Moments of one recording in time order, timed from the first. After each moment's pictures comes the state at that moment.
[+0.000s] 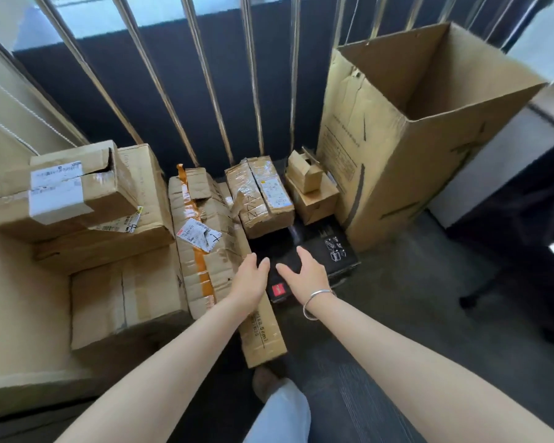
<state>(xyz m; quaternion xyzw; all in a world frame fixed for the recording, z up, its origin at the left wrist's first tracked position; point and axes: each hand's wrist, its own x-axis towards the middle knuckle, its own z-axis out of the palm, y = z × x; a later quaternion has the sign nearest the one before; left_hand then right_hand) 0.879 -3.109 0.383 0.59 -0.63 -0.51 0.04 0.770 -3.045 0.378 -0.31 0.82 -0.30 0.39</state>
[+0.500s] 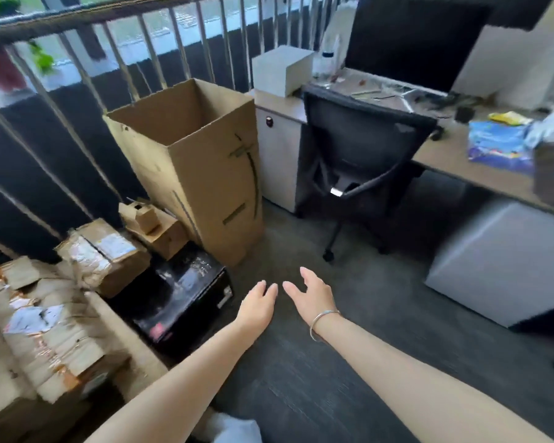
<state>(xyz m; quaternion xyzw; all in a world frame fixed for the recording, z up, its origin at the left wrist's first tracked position) 0.734 -2.768 0.427 0.34 -0.78 -0.52 -0.10 0.676 -2.654 0.436 -0.07 0.86 -0.44 0.25</state>
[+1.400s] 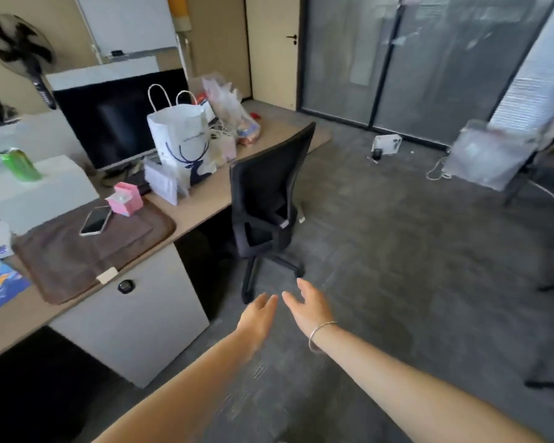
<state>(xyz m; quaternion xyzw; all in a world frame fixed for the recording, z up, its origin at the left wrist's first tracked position) 0.533 -2.019 0.463 -0.24 -0.79 -0.37 -0.43 0.639 -1.951 0.472 0.50 0.70 -0.49 -0.15</state>
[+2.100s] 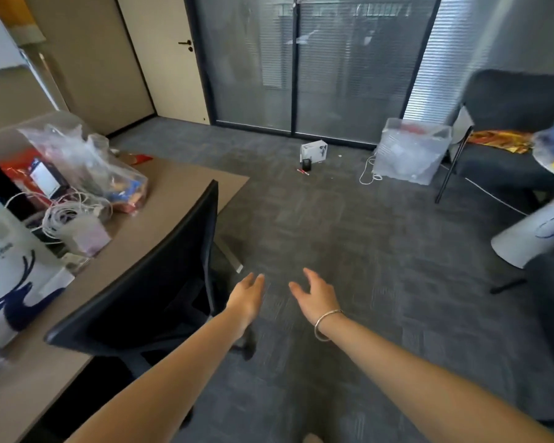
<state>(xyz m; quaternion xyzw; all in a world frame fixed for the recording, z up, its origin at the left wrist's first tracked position) 0.471 -1.485 0.479 -0.35 -0.73 -0.35 -0.46 0.621 -1.459 0.471 0.62 0.64 -0.40 -0.20</state>
